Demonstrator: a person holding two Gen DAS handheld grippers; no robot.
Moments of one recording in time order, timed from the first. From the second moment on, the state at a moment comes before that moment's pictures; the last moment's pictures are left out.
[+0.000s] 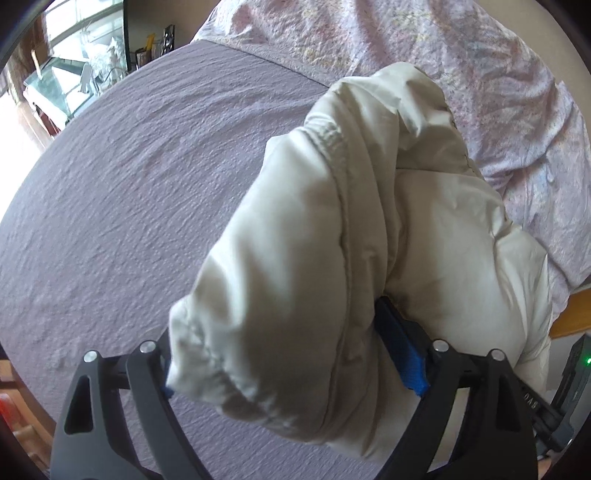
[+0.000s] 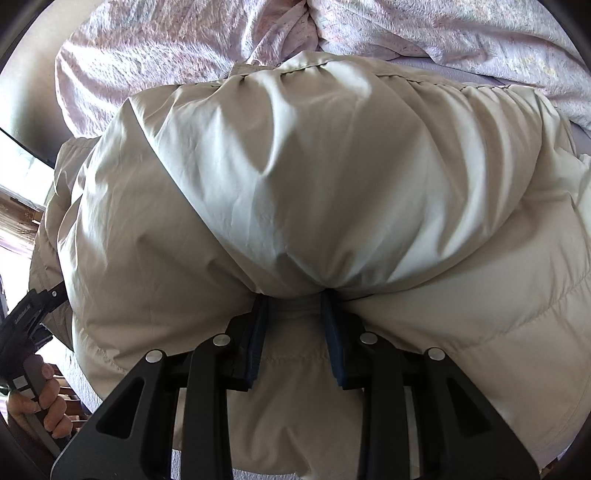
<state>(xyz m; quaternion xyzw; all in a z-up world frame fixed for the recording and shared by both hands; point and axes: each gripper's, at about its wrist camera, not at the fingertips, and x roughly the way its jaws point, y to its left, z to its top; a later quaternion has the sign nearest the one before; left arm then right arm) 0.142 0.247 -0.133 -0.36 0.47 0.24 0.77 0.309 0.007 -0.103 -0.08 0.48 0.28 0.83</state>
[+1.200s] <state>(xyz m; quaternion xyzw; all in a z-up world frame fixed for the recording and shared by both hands) 0.206 0.055 0.030 -0.21 0.39 0.06 0.90 0.328 -0.056 -0.084 -0.04 0.48 0.29 0.83</state>
